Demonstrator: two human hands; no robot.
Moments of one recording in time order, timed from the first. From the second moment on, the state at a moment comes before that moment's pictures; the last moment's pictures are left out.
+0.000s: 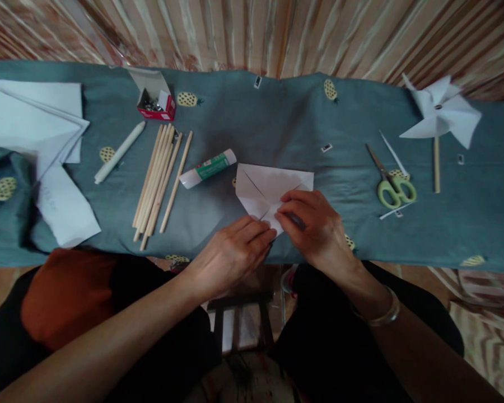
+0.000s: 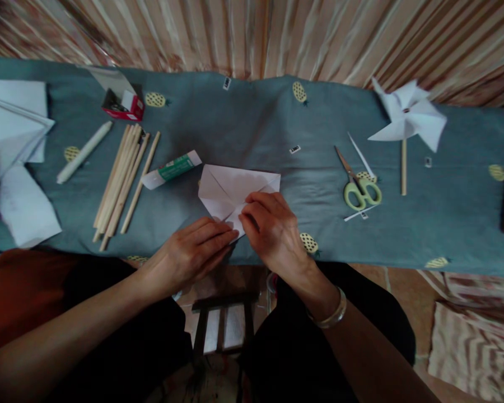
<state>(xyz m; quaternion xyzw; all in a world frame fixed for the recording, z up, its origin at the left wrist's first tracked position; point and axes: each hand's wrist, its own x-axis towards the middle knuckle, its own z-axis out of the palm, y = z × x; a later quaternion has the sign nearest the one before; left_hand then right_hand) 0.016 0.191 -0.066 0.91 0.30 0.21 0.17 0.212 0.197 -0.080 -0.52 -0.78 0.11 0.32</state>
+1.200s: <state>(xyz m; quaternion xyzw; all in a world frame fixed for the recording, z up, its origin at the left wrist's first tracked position) 0.017 0.190 -0.070 0.92 0.32 0.17 0.15 0.202 0.179 -0.096 -0.50 -0.83 0.06 0.25</state>
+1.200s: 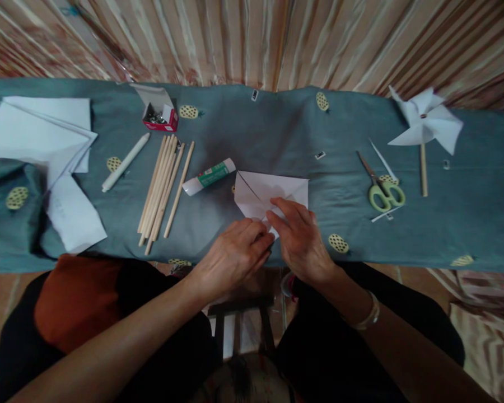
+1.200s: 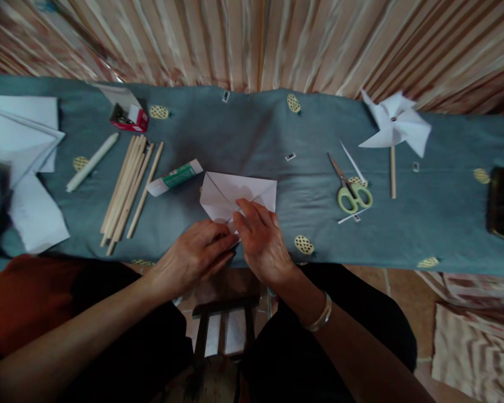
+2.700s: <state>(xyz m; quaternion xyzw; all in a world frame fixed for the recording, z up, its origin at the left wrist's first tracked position) -0.006 0.233 -0.064 0.90 0.35 0.21 0.14 0.238 0.191 -0.058 -0.55 -0.76 0.20 0.29</state>
